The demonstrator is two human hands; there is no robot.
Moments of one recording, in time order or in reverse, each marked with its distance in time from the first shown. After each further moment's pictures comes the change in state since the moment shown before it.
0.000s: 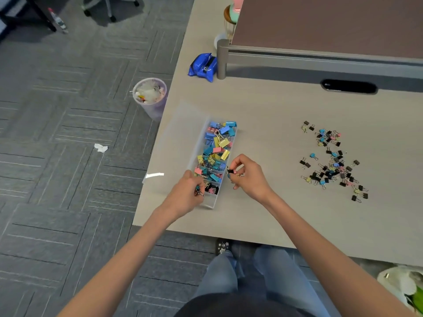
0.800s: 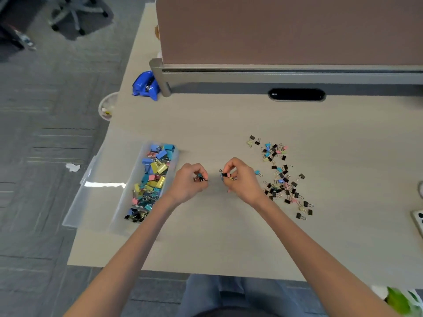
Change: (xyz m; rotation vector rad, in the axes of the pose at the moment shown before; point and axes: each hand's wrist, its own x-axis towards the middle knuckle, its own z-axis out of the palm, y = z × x) left_hand 0.132 0.159 0.043 -0.292 0.049 -0.041; right_hand 0.039 0.059 -0.161 -0.023 0.074 -0.006
